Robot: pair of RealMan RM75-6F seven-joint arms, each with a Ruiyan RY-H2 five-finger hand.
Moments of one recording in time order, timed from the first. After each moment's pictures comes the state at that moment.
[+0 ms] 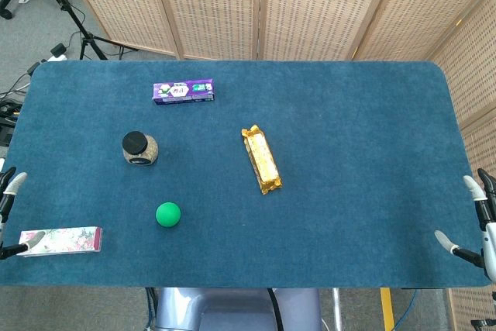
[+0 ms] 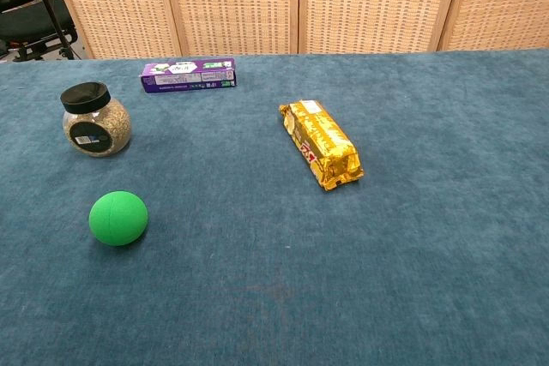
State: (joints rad) left arm -0.04 -1.02 -0.02 -1.68 1.58 1.58 -0.03; right arm 0.00 -1.04 0.10 -1.62 -1.61 1.70 0.12
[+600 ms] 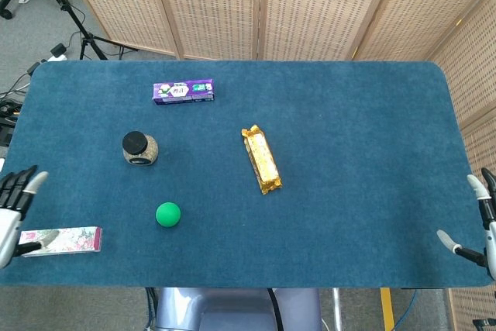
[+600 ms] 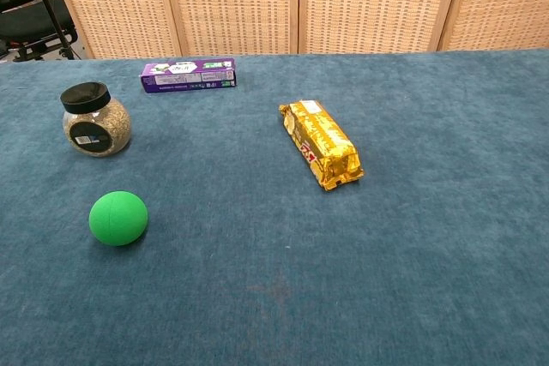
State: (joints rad) left arm -0.10 -1.03 -0.01 -1.67 1.68 1.53 -0.07; right arm 0.00 -1.03 0.10 -1.63 -1.58 1.68 0.14
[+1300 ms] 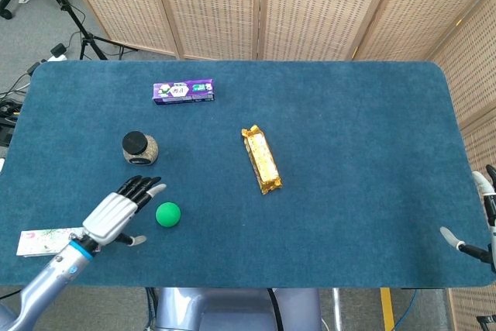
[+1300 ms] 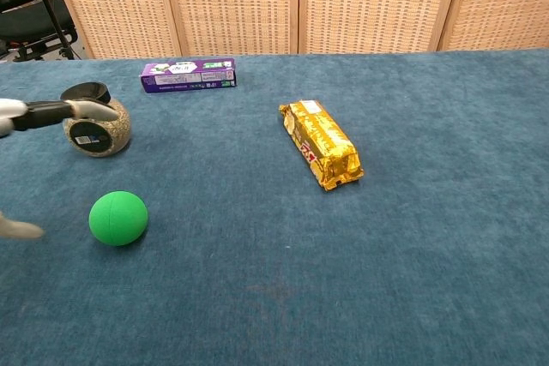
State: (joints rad) left arm -0.43 -1.22 -0.03 -1.70 1.63 1.03 0.01; right arm 0.01 -1.01 0.12 -1.63 -1.55 1.66 0.20
